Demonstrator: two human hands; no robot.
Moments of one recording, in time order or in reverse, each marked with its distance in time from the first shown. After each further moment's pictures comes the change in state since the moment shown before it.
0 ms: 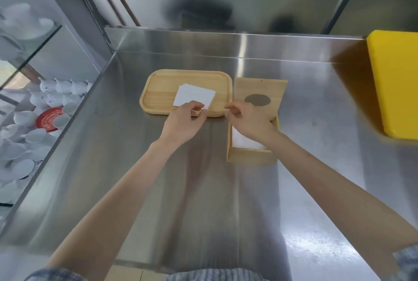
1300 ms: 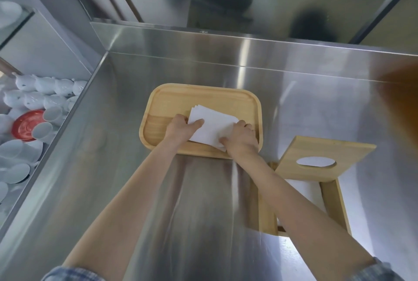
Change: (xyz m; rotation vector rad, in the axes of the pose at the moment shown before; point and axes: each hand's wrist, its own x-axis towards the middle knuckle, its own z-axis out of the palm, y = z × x) left_hand 0.176 -0.097 0.009 -0.171 -0.181 -0.512; right_hand 0.171 -0.006 0.093 -0.179 -0.029 0.406
